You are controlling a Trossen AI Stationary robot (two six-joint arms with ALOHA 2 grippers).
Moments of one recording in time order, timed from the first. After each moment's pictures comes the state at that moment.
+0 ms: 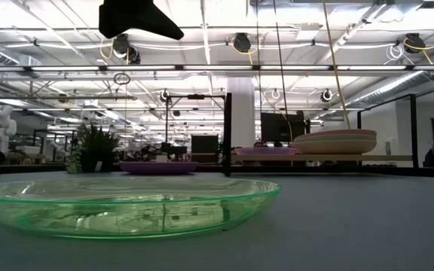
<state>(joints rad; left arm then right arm) -0.47 1.57 1.19 -0.36 -0.43 -0.84 0.62 1.25 1.36 -0.69 0.97 -0.66</state>
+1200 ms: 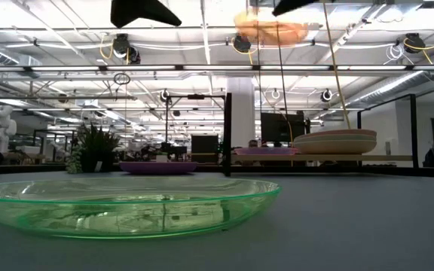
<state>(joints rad) -0.32 1.40 1.19 -0.45 -0.36 -0.72 0.21 1.27 1.23 -0.65 0.78 -0.36</state>
